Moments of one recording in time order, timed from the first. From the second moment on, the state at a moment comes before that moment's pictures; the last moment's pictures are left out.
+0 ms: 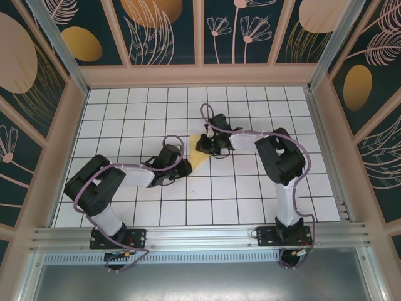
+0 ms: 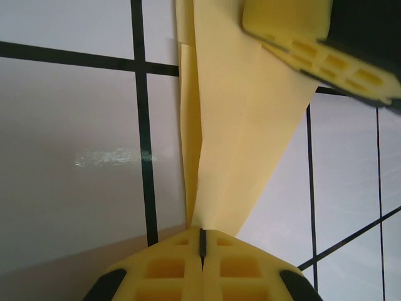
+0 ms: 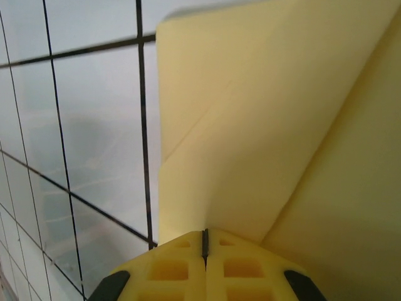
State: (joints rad) left arm -0.67 1.67 0.61 0.25 0.20 -0.84; right arm 0.61 2.03 1.22 -0.14 -0.44 0.73
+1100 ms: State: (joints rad) left arm -0.67 1.67 0.61 0.25 0.21 -0.84; right arm 0.67 1.89 1.11 -0.12 -0.42 0.76
